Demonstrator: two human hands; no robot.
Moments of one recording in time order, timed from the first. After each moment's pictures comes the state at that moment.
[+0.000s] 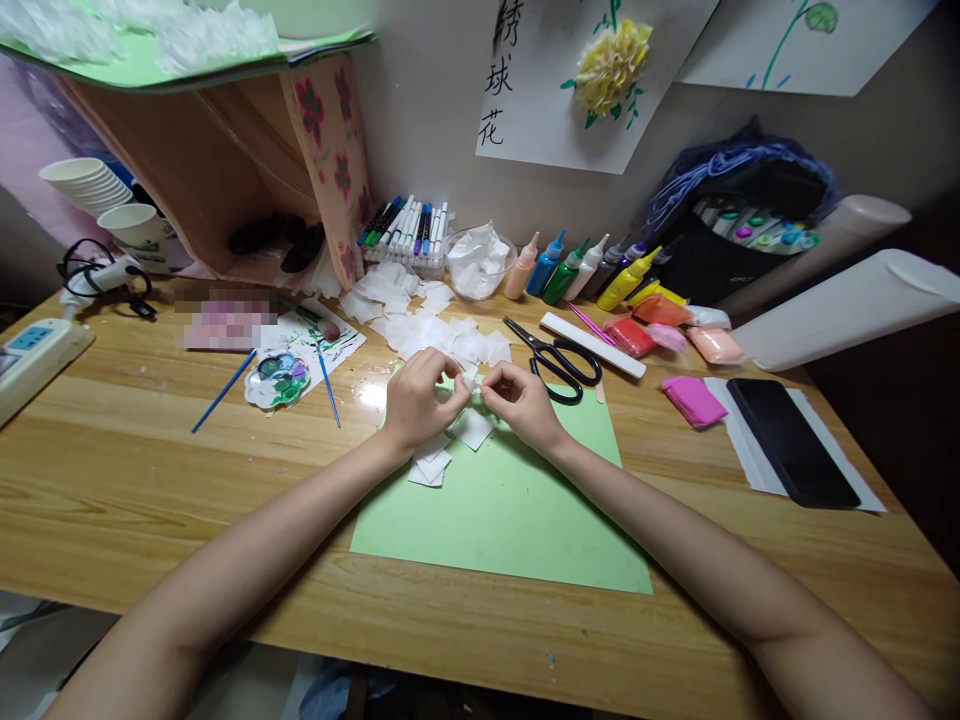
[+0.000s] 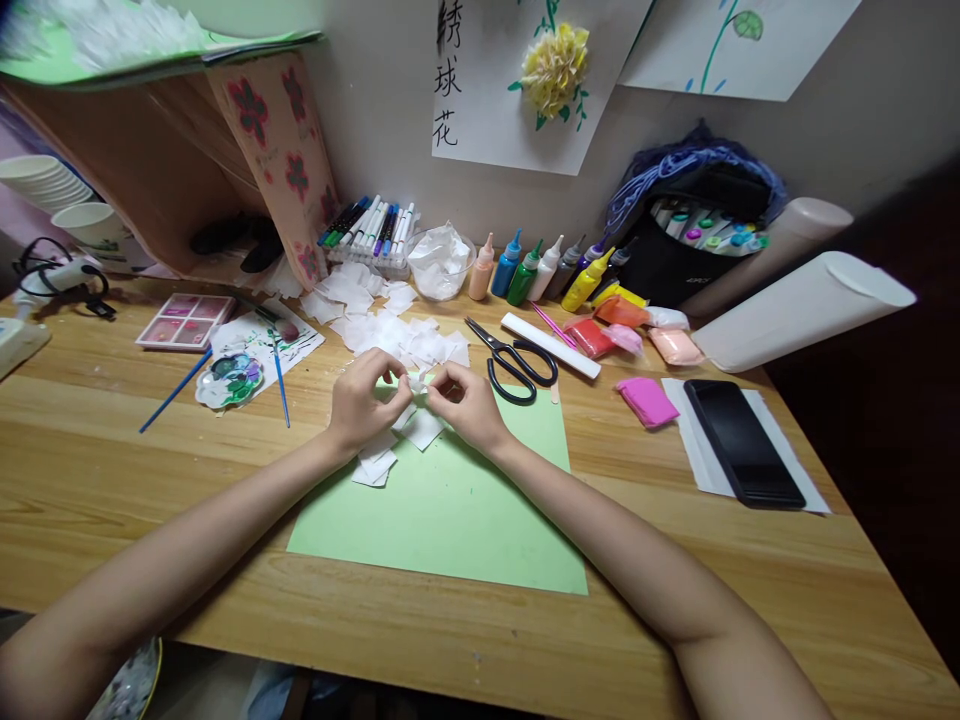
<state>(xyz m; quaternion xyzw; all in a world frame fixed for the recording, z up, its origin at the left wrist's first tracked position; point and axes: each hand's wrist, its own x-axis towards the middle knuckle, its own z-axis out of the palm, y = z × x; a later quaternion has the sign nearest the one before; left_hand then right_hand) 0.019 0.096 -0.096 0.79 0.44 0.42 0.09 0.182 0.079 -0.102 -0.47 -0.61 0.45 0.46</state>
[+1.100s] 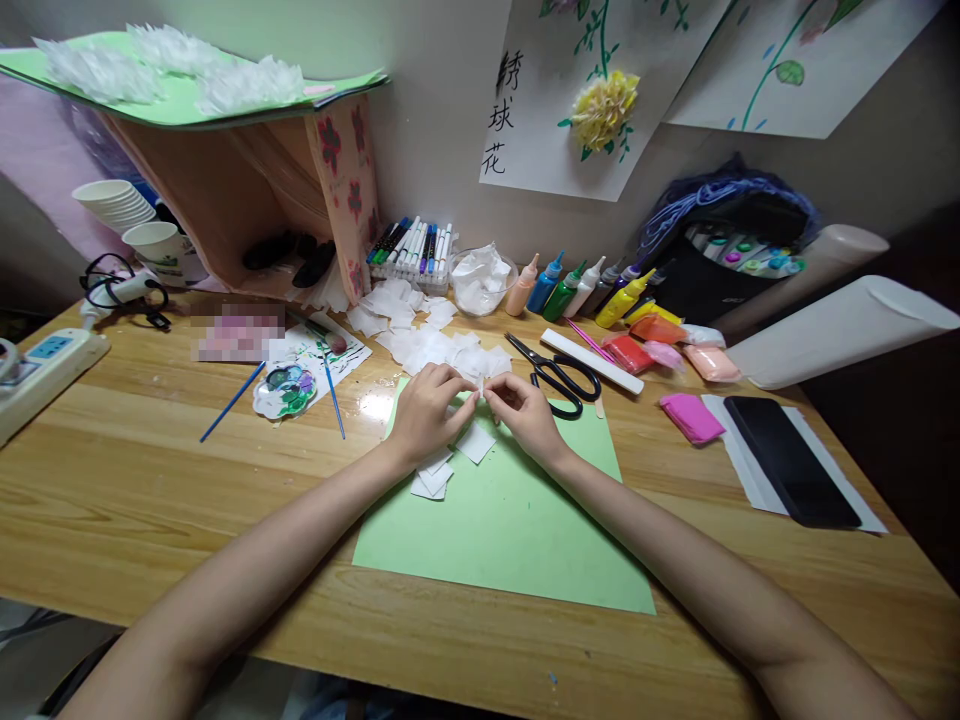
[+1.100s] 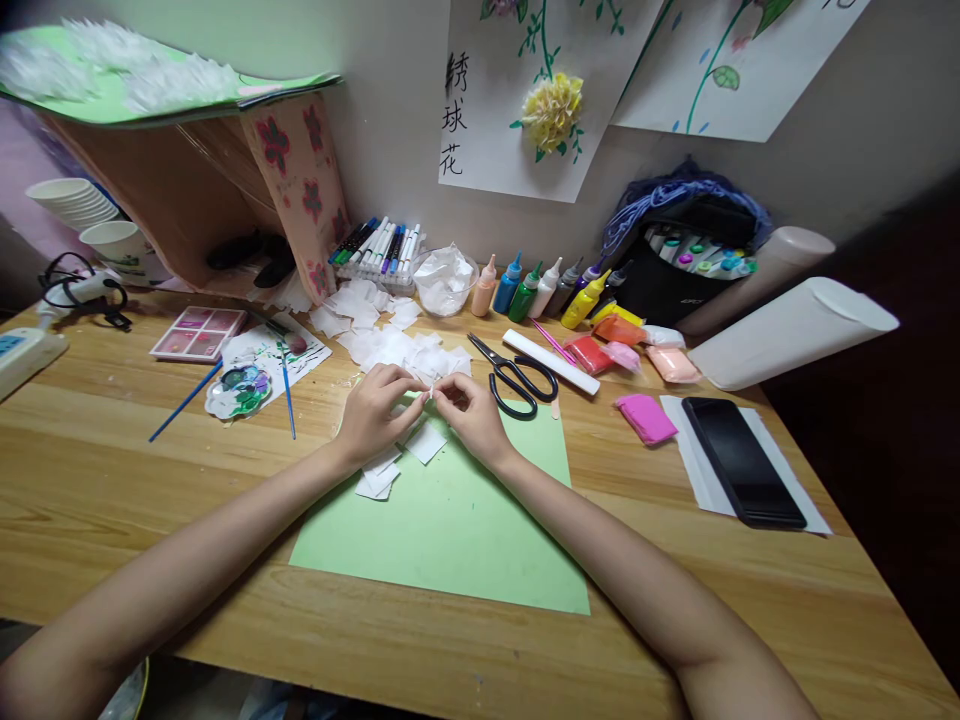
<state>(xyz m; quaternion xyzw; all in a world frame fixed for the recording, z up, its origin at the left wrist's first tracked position) 0.019 0.098 -0.099 0.84 0.42 0.35 0.08 0.183 0.083 -0.105 -0.48 -0.59 0.44 0.47</state>
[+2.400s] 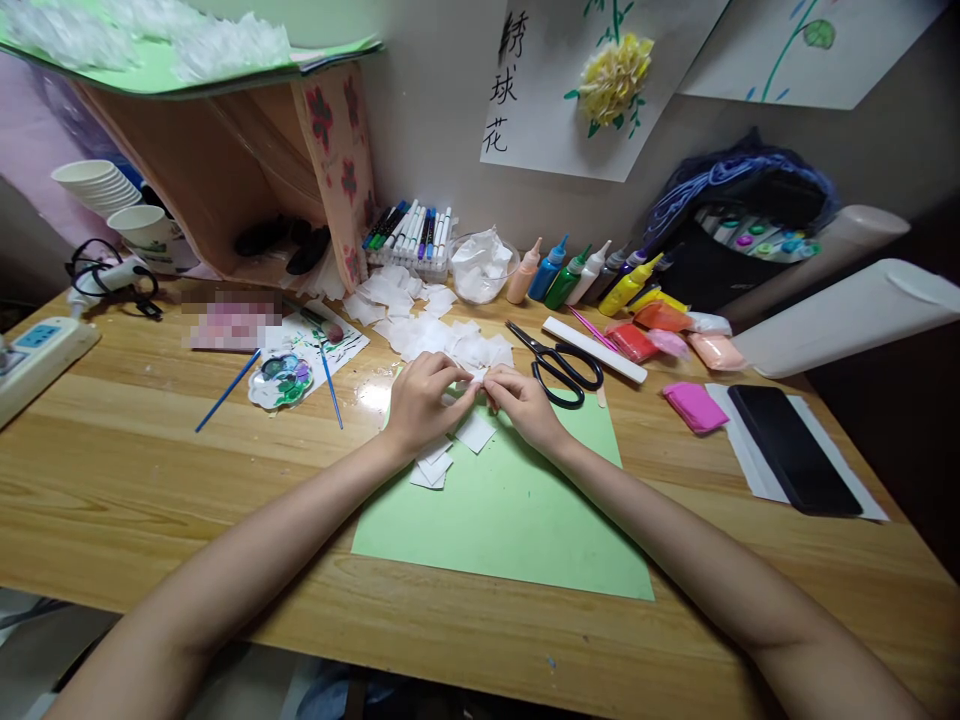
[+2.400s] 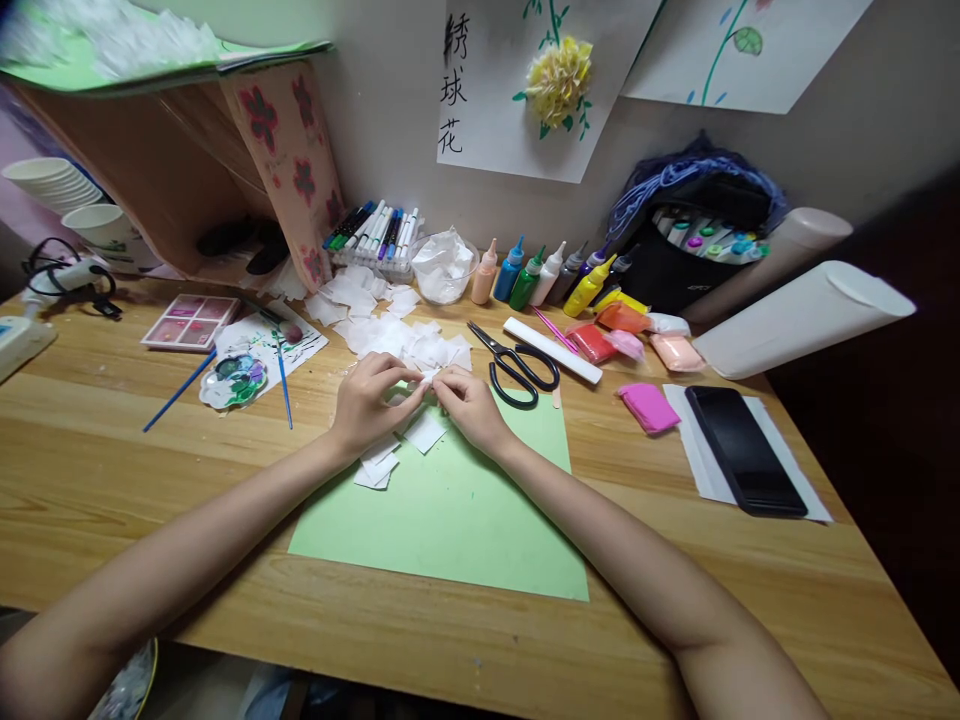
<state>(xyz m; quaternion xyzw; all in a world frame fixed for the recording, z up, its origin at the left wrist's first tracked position) 0.017 0.097 -0.099 0.82 0.44 0.38 0.07 0.185 0.084 -0.100 -0.46 -0.65 0.43 0.43</state>
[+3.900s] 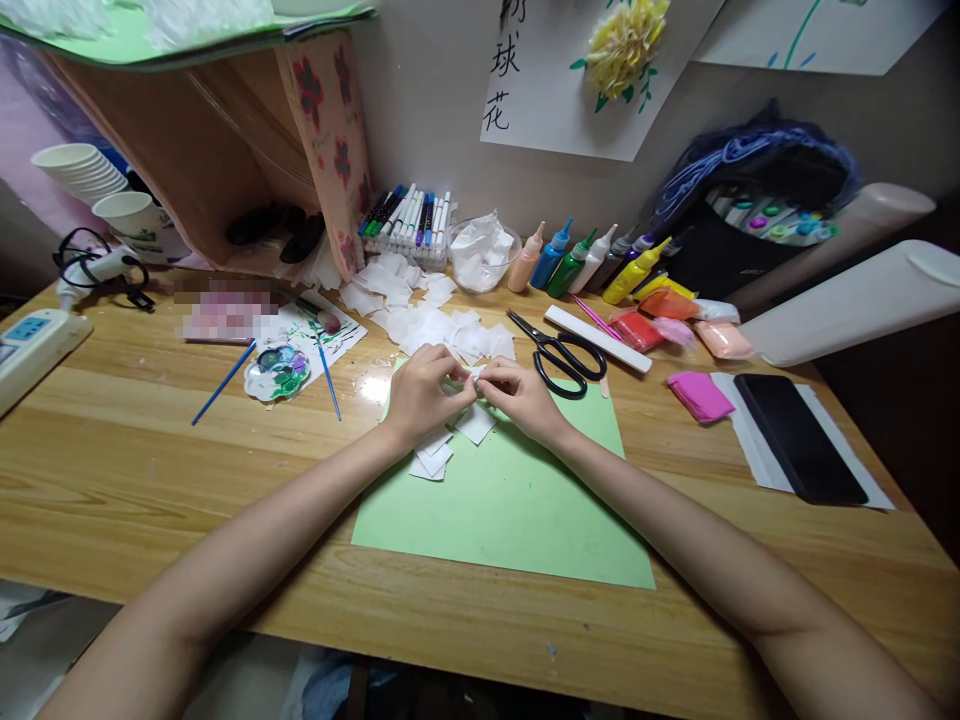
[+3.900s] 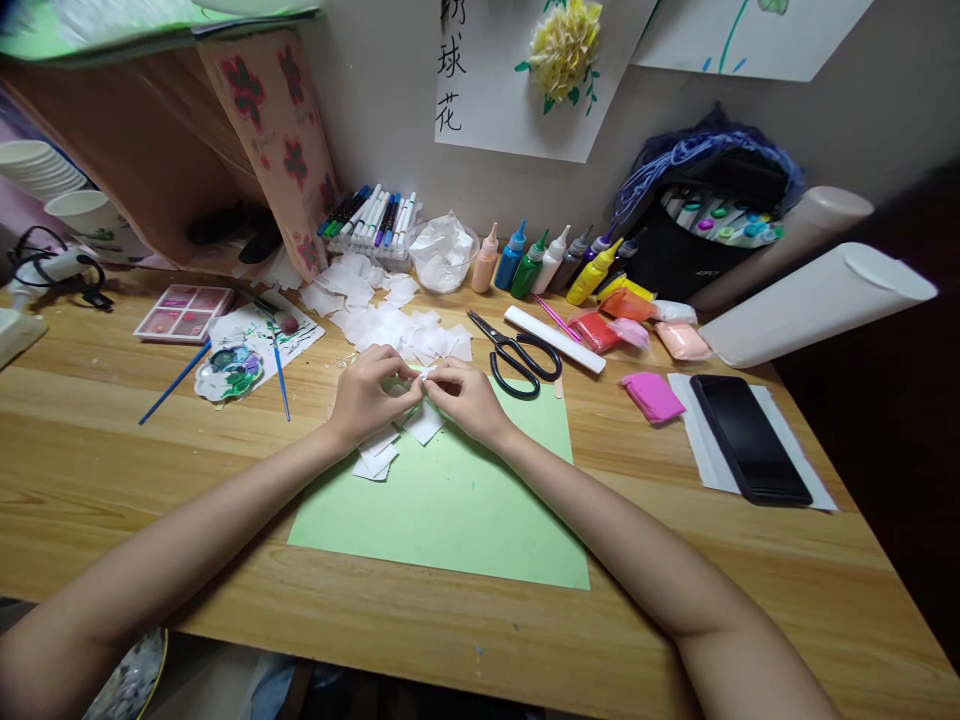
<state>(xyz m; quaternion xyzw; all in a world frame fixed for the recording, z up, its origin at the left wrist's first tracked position) 0.019 0.098 -0.097 0.81 0.45 0.36 0.12 0.184 0.082 -0.101 -0.47 -0.66 0.43 0.40</state>
